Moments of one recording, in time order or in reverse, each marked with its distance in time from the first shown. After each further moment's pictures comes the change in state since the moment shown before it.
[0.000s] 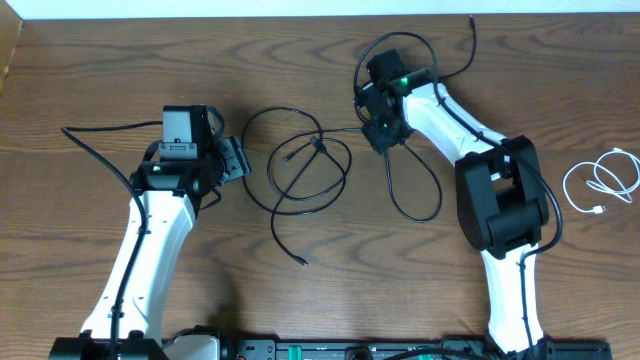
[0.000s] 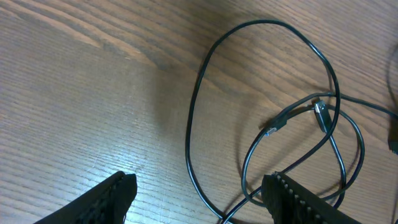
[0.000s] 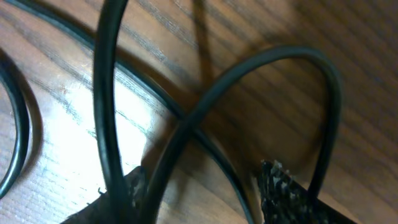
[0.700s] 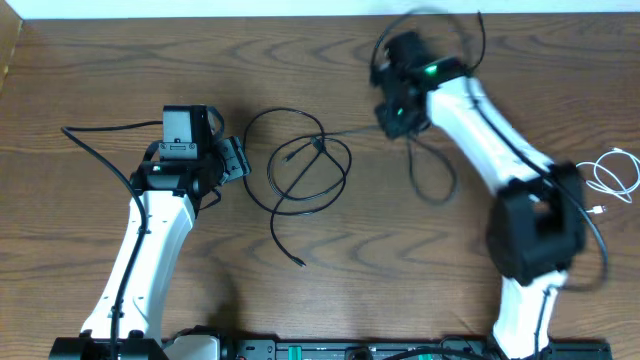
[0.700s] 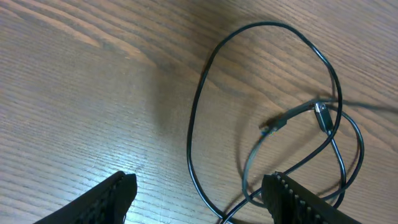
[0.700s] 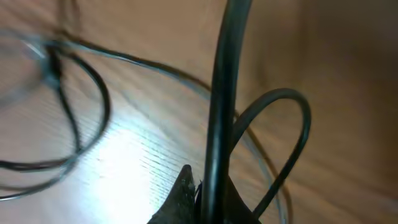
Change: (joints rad) left arm 0.000 0.000 0.000 0.000 0.001 0.000; right arm -0.042 -0.263 -0.013 -0.064 -0.028 0.107
